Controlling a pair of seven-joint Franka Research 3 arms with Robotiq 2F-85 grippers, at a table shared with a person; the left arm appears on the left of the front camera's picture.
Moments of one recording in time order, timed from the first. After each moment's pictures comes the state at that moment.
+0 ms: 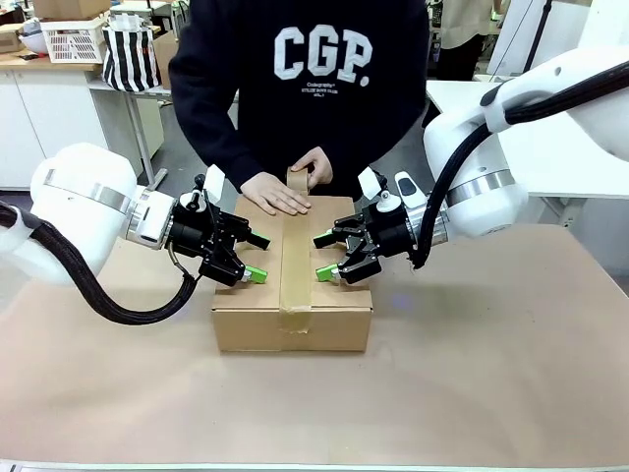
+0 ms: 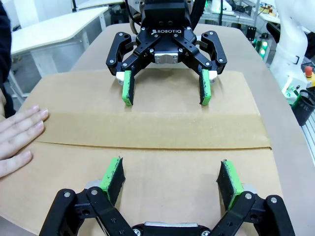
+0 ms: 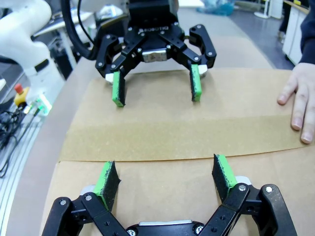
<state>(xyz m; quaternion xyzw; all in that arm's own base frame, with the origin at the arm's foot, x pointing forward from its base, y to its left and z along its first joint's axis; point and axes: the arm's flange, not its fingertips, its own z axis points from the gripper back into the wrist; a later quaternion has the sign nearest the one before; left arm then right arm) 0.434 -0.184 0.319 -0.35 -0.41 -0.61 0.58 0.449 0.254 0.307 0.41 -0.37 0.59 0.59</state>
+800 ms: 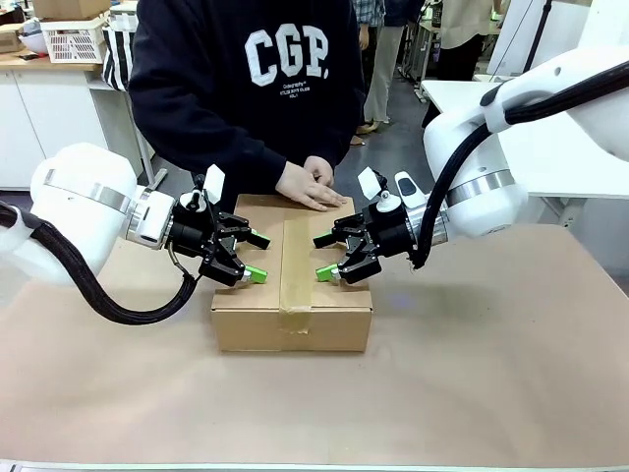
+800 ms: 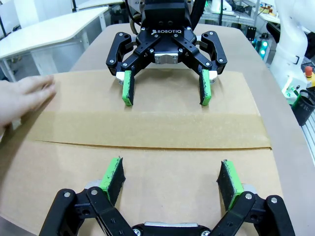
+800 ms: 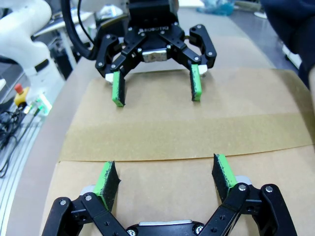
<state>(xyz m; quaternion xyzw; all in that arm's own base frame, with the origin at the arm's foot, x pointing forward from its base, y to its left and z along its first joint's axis) 0.434 -0.184 0.320 -0.35 -0.41 -0.61 0.58 0.449 0.255 0.307 0.41 -0.37 0.59 0.59</state>
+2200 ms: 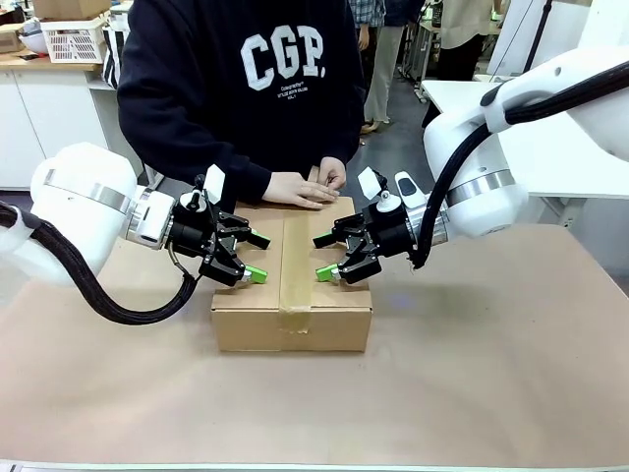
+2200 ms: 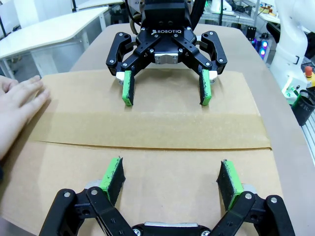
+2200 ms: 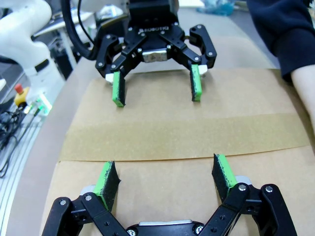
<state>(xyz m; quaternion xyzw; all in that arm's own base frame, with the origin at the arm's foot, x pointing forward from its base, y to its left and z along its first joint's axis) 0.434 -0.184 0.320 -0.35 -0.41 -0.61 0.58 0.449 0.255 0.307 0.41 -0.37 0.59 0.59</state>
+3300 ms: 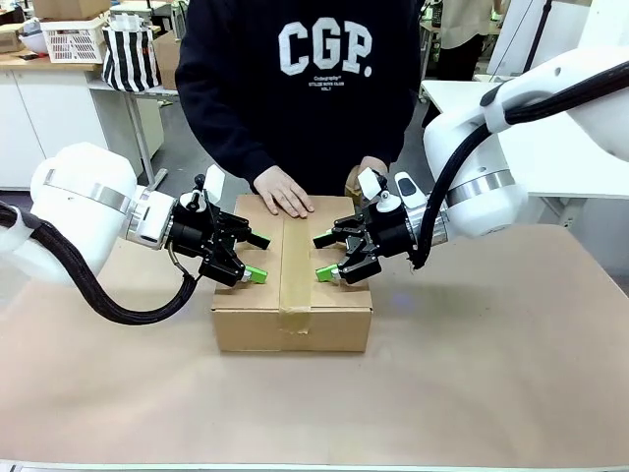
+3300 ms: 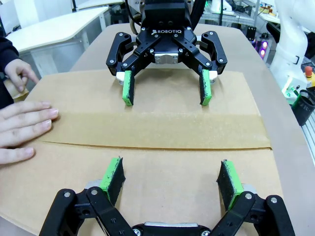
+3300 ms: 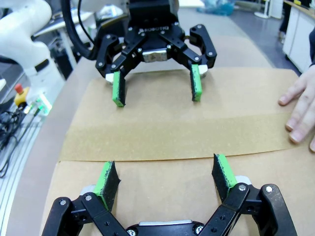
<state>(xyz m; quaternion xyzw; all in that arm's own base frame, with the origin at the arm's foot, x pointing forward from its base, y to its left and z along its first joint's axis) 0.434 -0.184 0.319 -0.35 -0.41 -0.61 0.58 0.449 0.255 0.307 0.41 -0.37 0.59 0.59</state>
